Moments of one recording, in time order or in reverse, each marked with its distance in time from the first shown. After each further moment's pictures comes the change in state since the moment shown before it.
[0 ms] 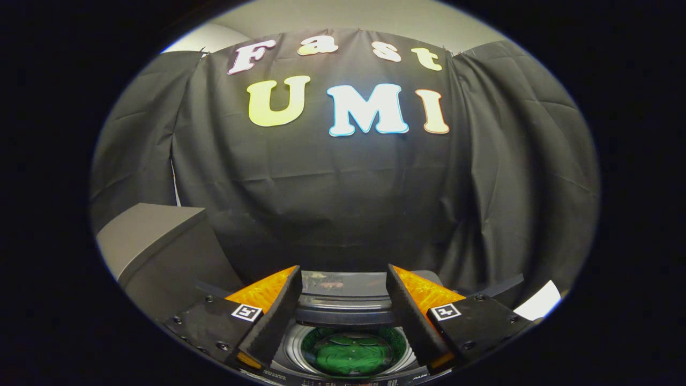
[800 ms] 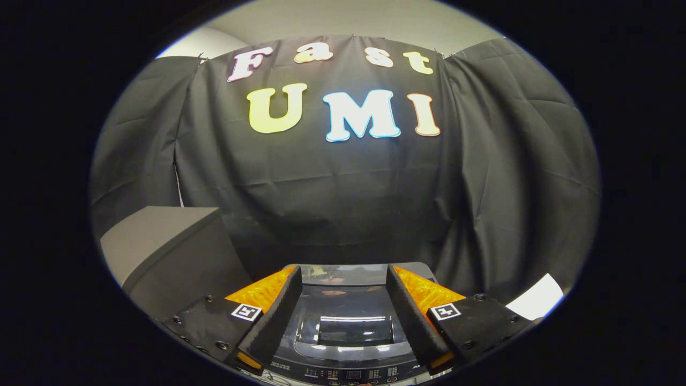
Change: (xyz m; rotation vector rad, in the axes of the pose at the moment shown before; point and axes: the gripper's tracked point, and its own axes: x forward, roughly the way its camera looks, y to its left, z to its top) arm -0.061 0.001 0.015 0.039 -0.074 -0.001
